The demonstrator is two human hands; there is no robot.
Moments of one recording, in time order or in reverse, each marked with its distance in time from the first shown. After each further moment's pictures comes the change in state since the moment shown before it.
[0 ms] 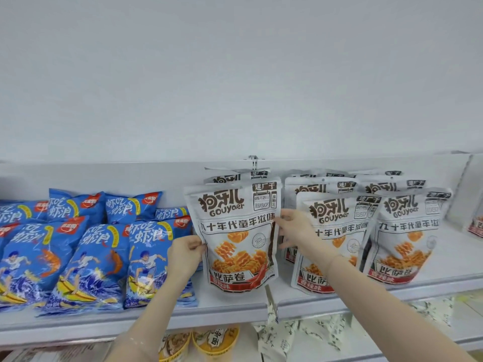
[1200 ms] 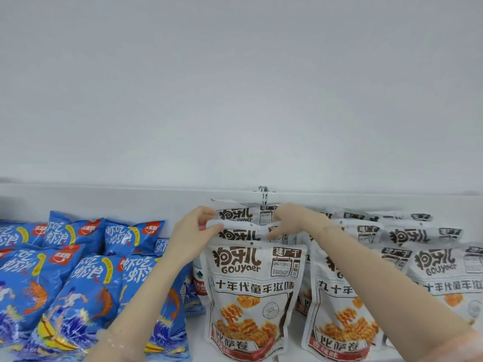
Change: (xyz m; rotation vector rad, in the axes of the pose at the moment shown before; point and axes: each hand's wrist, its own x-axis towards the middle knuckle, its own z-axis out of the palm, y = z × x) left_hand 0.051 0.121 -0.015 0.247 -0.015 0.277; right_hand 0.121 -0.093 -0.016 -1.258 -0.338 -0.322
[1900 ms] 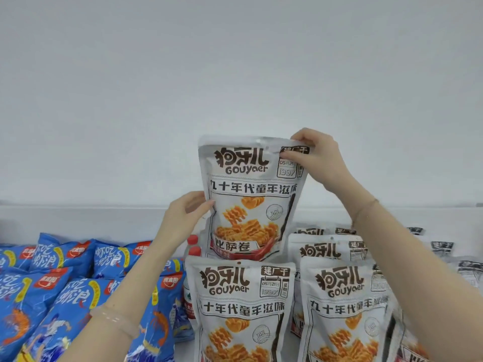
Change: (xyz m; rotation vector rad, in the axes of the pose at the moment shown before) left_hand 0.043 0.036 -0.014 -0.216 0.056 0.102; right_hand -0.067 0.029 -0.120 0.818 1.004 -0.251
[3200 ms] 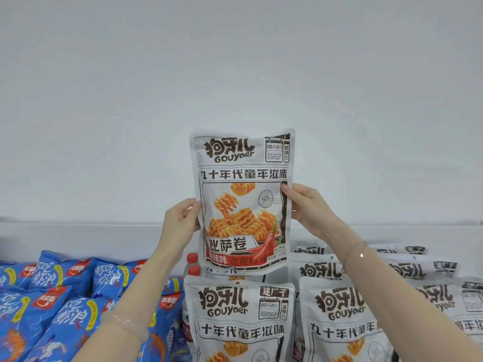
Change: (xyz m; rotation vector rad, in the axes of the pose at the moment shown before) left_hand 0.013 0.015 0.007 -0.350 0.152 -0.019; right_hand -0.029 0.038 0.025 0.701 -0.228 0.377
